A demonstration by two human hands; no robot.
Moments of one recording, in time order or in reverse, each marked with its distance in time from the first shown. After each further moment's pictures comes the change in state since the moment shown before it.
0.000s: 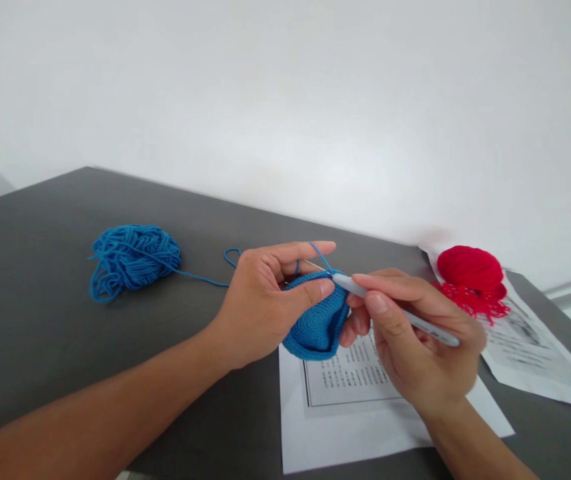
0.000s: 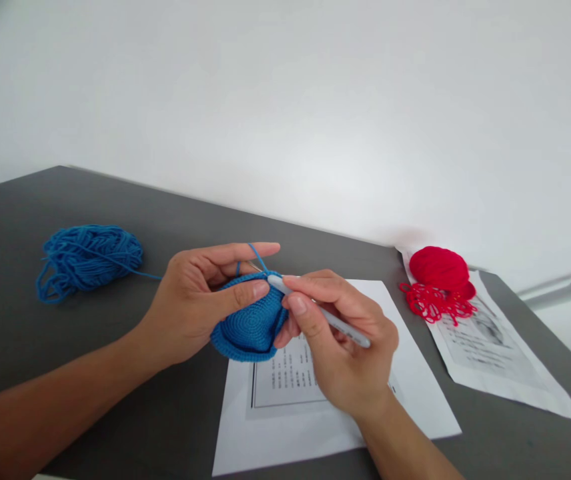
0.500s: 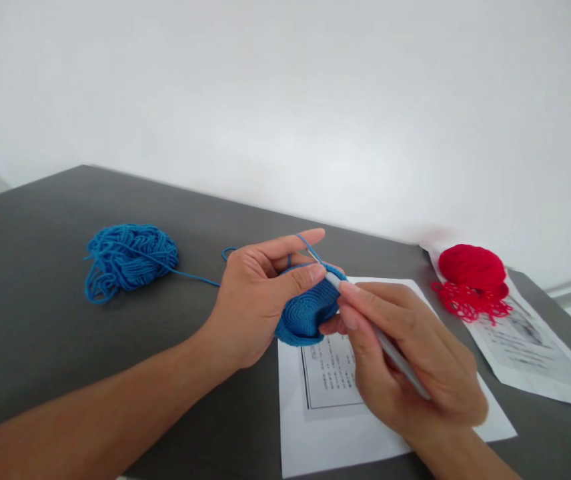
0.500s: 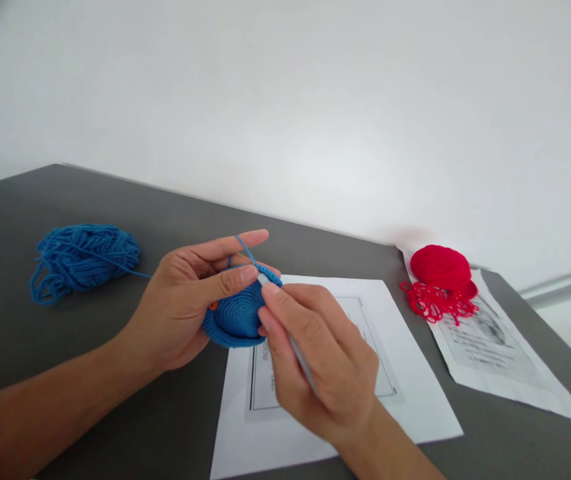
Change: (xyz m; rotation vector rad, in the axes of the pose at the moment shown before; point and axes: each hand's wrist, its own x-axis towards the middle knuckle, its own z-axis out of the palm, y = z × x) left_hand 0.000 0.001 0.004 -0.299 0.136 -0.105; right_hand -0.008 -0.012 0.012 -0.599 -0.031 -0.329
